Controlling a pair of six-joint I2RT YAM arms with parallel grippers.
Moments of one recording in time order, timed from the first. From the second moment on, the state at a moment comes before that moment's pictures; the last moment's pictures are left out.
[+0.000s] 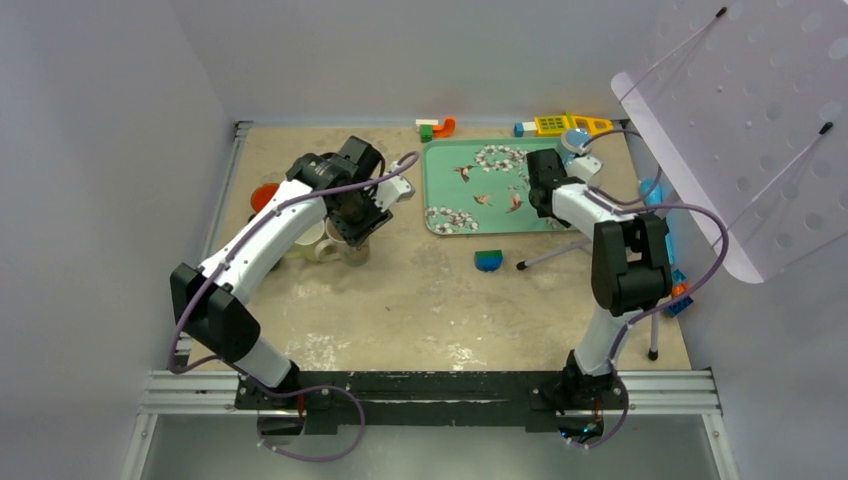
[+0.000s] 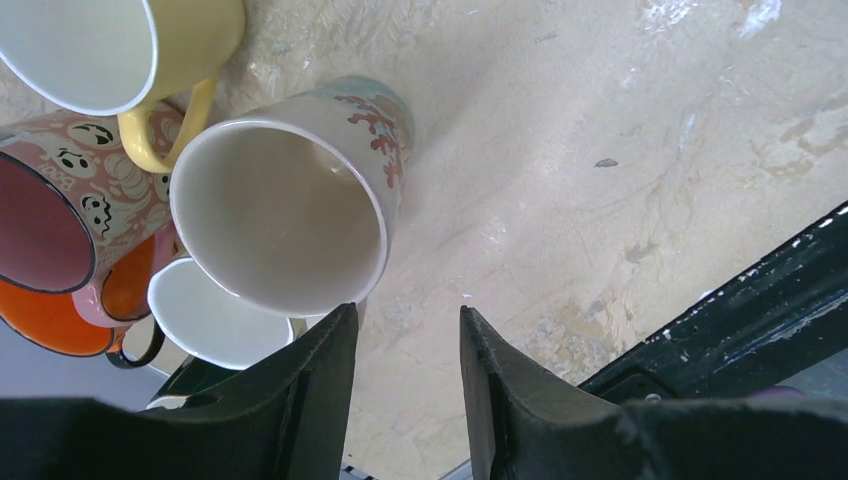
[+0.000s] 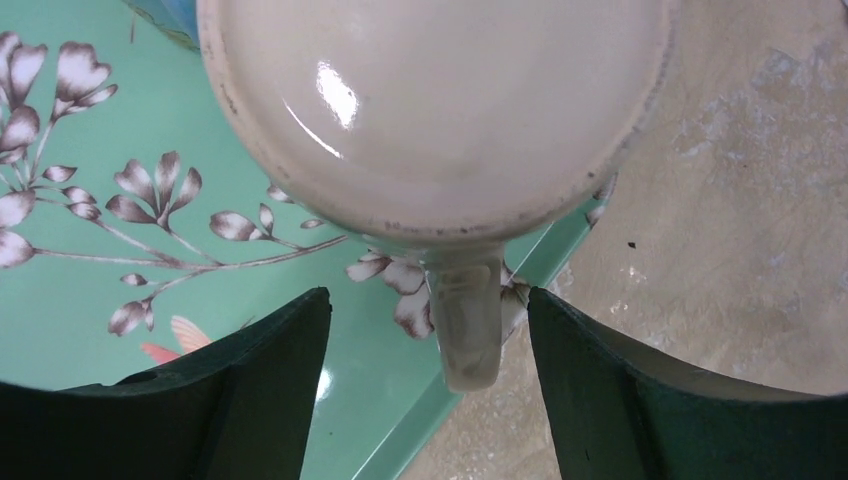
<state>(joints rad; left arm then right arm) -0.54 1.58 1.56 -1.20 -0.01 0.41 0.19 1.81 1.22 -0.39 0.76 0.83</state>
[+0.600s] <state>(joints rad) -0.53 1.47 1.57 -1.26 0.13 0.41 0.18 1.86 1.21 -0.27 0.63 0.70</state>
